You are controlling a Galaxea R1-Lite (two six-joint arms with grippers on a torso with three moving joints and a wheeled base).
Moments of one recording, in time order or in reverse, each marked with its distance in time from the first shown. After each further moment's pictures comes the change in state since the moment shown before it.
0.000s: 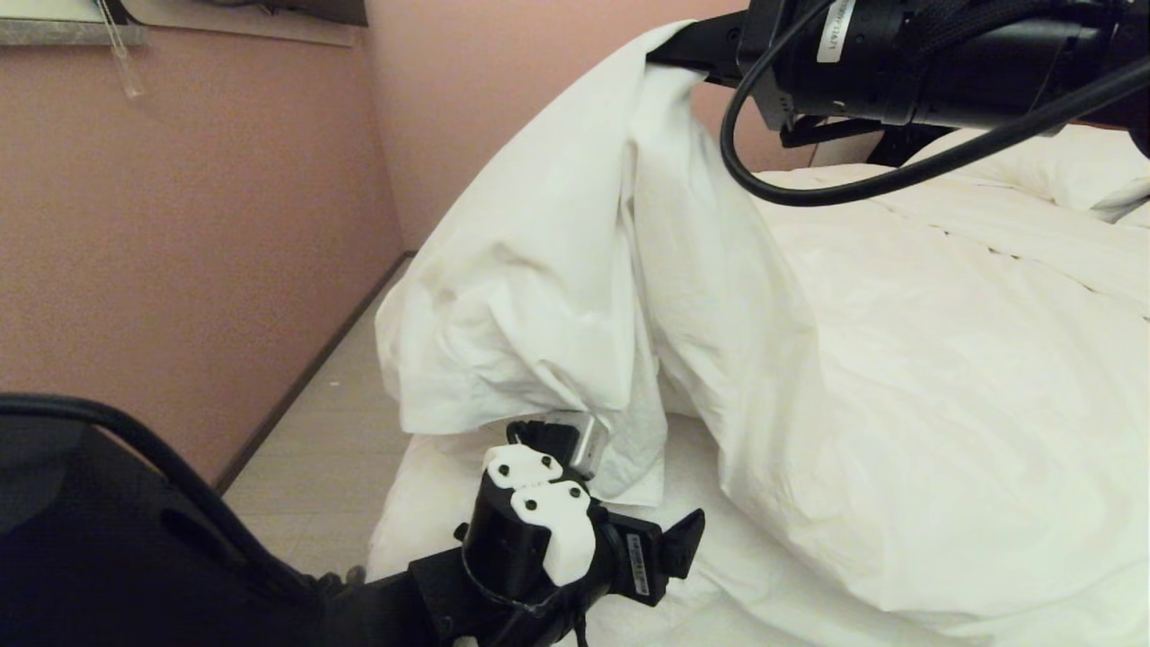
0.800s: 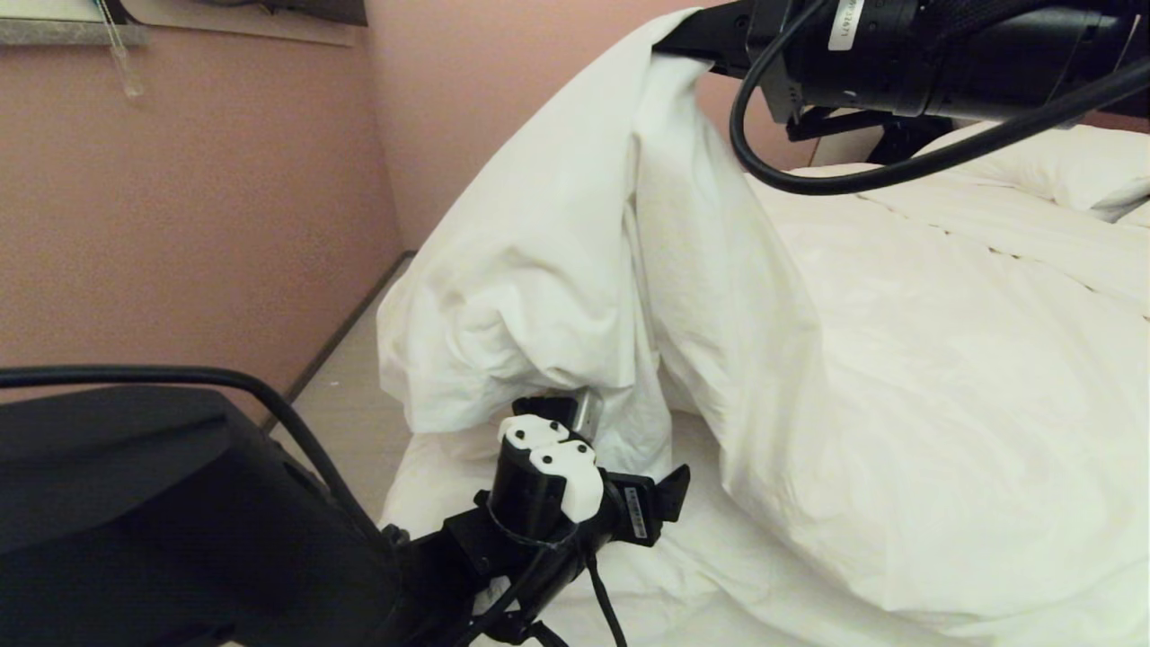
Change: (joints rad) left arm 0.075 0.103 -0.098 -0.038 0.008 0.007; right arm 0.003 -0.014 0.000 0.003 0.000 0.008
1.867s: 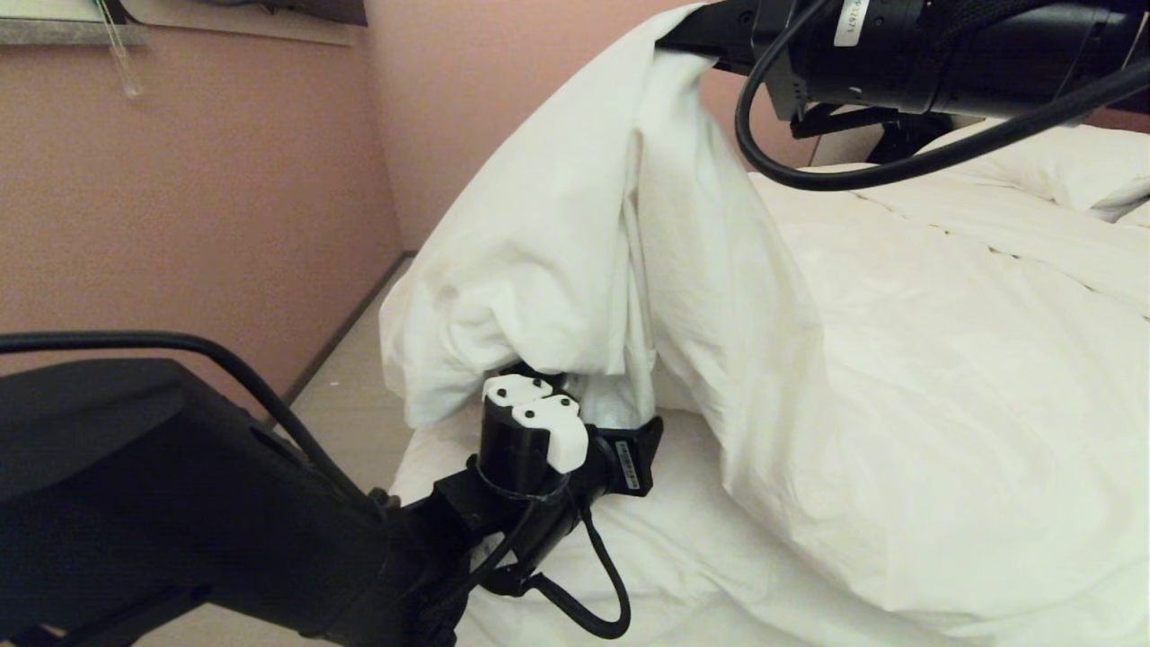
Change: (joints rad) left arm 0.043 -0.023 -0.067 0.000 0.022 0.034; right arm 0.000 -0.004 0.000 0.001 0.000 0.001
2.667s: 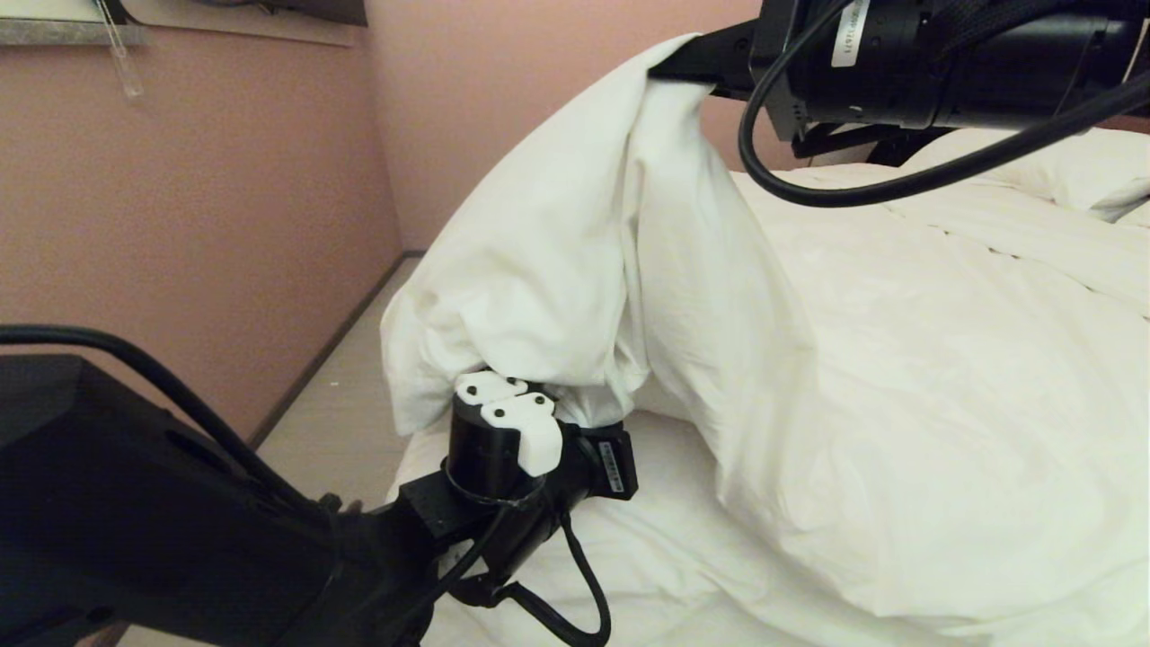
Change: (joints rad) left arm 0.000 -0.076 0.061 0.015 0.006 0.010; right arm 0.000 -0.002 0.001 0.079 -0.005 0.000
